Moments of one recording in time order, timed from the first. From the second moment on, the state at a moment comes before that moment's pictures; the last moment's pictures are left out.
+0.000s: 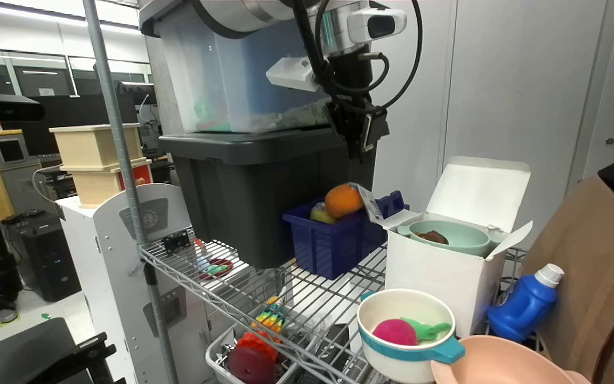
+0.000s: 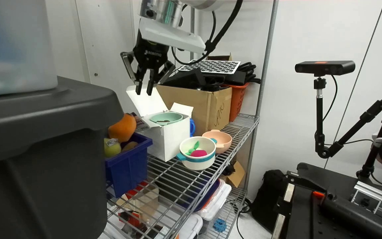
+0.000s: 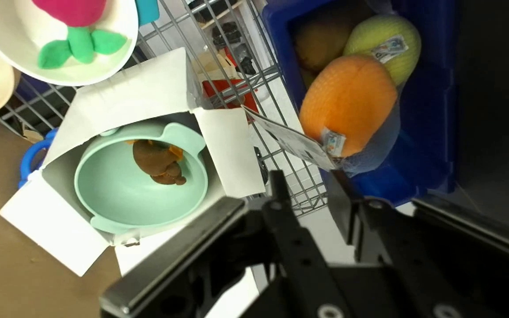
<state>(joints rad) 0.08 0.48 -0.07 -1.77 0.08 2.60 0.34</state>
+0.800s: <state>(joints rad) 0.10 0.55 -0.07 -1.79 0.07 2.61 0.35</state>
